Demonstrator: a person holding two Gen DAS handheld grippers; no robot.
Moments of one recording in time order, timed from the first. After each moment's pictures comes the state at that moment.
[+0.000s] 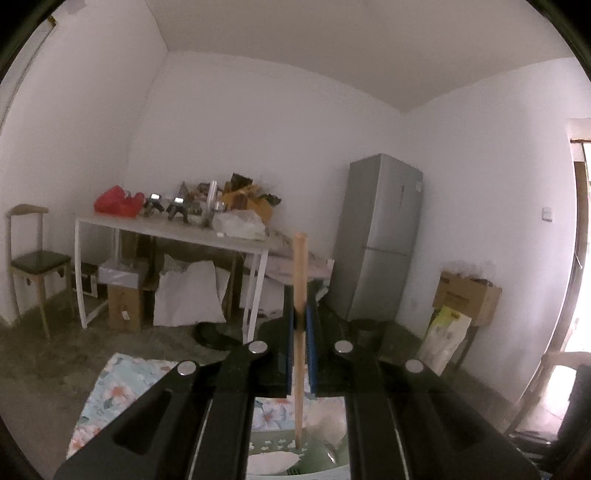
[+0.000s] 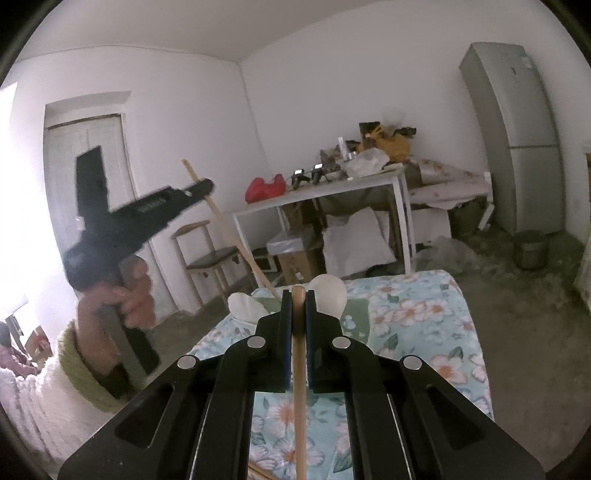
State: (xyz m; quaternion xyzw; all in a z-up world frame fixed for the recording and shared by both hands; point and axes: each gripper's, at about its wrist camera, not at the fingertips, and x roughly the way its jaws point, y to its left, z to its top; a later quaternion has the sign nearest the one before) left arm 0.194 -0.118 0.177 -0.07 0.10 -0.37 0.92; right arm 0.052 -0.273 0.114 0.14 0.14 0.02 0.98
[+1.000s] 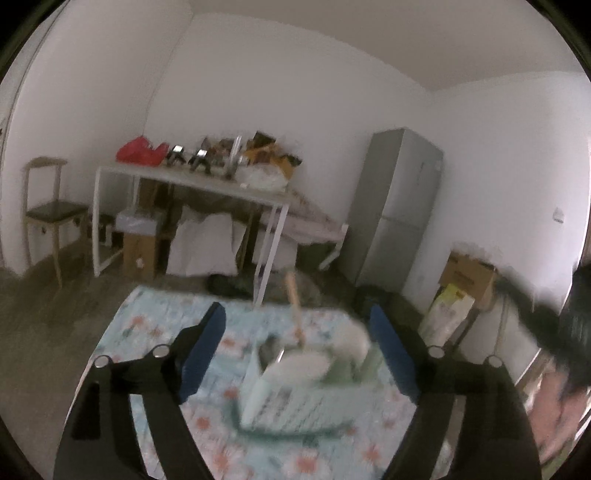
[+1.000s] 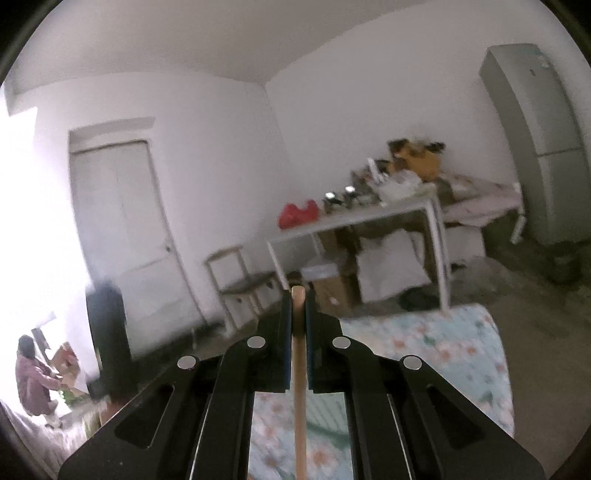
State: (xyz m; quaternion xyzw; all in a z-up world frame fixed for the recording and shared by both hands) left arm 0.170 -0.057 0.124 -0.08 0.19 -0.34 0.92; right arm 0.075 -0.280 0.170 0.16 0.08 0.10 0.98
